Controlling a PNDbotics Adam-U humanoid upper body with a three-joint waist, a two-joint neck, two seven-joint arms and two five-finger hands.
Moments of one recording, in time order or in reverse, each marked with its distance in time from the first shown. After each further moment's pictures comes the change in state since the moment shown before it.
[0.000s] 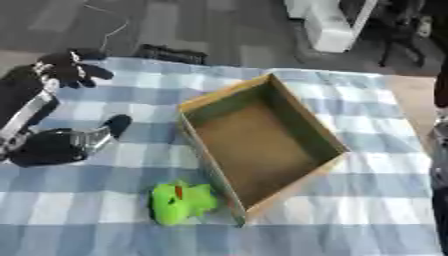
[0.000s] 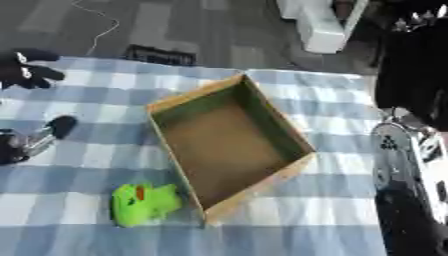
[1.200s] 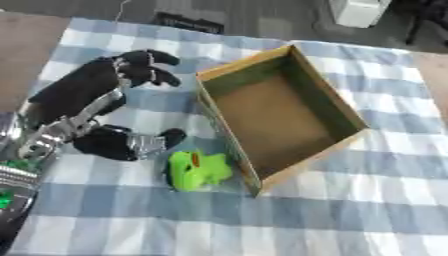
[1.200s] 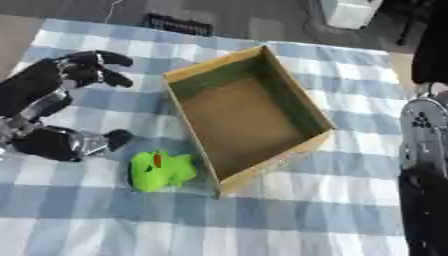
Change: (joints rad) left arm 0.019 -0.031 -0.159 0.000 -0.007 -0.219 -0.004; right arm -0.006 0.009 0.000 0.000 0.000 0.002 0.002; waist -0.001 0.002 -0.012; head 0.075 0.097
